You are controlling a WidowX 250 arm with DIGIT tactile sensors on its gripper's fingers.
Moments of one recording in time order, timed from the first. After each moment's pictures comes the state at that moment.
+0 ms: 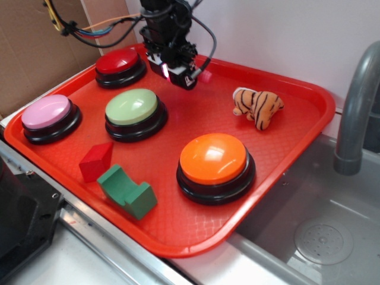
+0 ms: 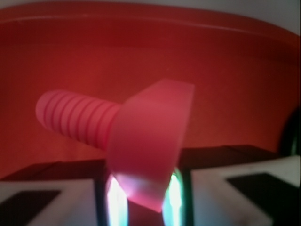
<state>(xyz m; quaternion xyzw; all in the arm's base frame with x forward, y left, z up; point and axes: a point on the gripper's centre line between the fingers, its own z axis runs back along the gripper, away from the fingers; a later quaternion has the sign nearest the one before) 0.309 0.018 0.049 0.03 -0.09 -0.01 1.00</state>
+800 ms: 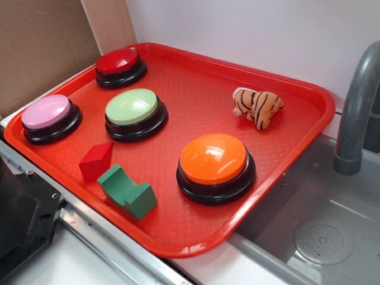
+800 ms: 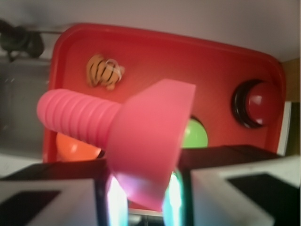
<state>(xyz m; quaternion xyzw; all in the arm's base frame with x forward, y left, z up) 0.233 -0.056 0.228 0.00 0.00 -0.07 1.00</state>
